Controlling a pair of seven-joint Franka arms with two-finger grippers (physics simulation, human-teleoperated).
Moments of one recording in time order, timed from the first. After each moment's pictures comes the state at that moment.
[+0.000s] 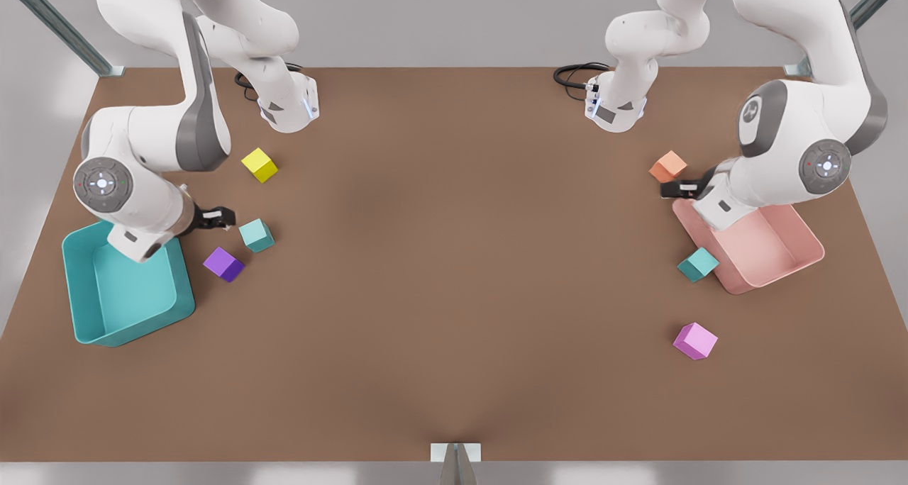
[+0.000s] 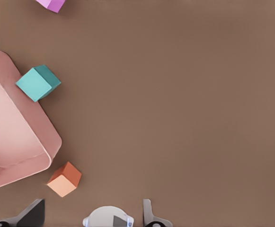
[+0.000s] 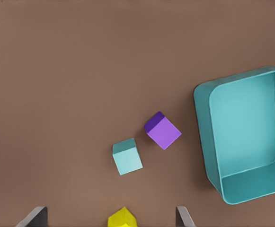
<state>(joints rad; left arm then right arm) 0.15 0.08 -0.18 -1.66 -0.06 1.38 -0.09 0.06 0.18 0.06 -1.56 -0.13 1.52 -0.06</state>
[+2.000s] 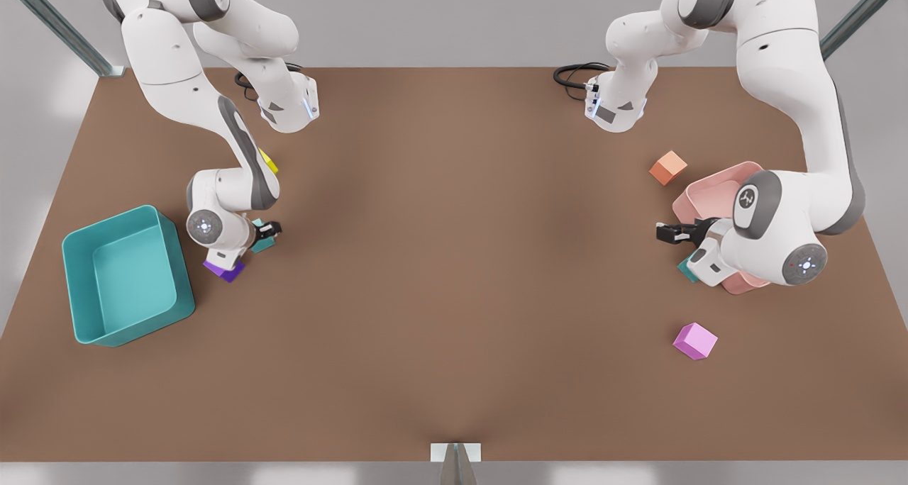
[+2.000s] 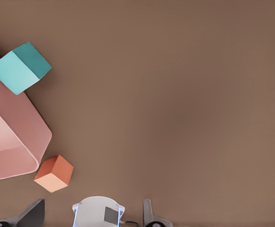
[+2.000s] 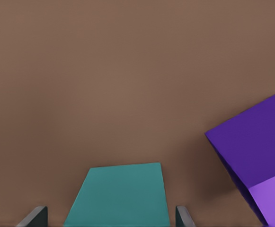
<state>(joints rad) 0.15 0.38 -0.18 -1.53 -0.05 1.32 -0.16 -0.04 0.32 0.05 -2.31 -0.13 2.32 -0.28</state>
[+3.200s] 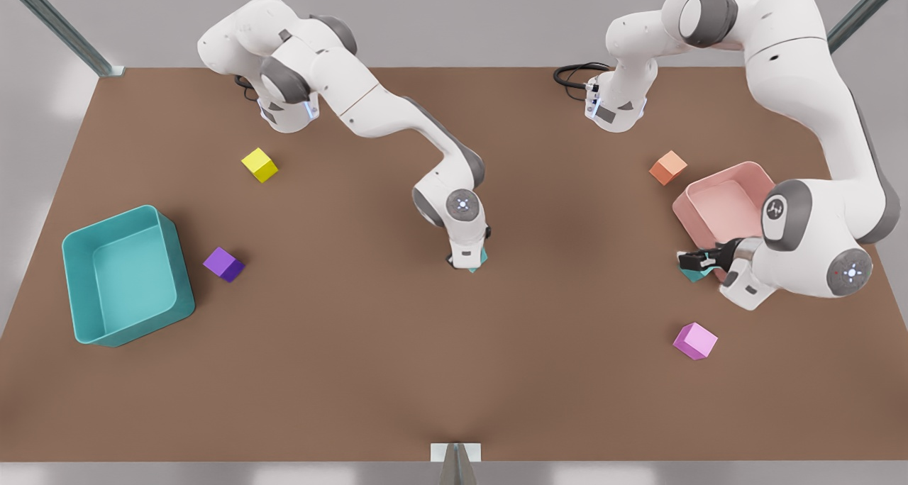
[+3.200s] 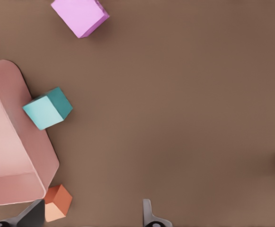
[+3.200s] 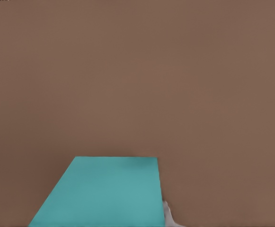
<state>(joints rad) 0.10 0.45 -0.06 -1.39 -0.04 1.40 -0.26 0.84 0.92 0.01 -1.27 0.08 2.24 0.04</state>
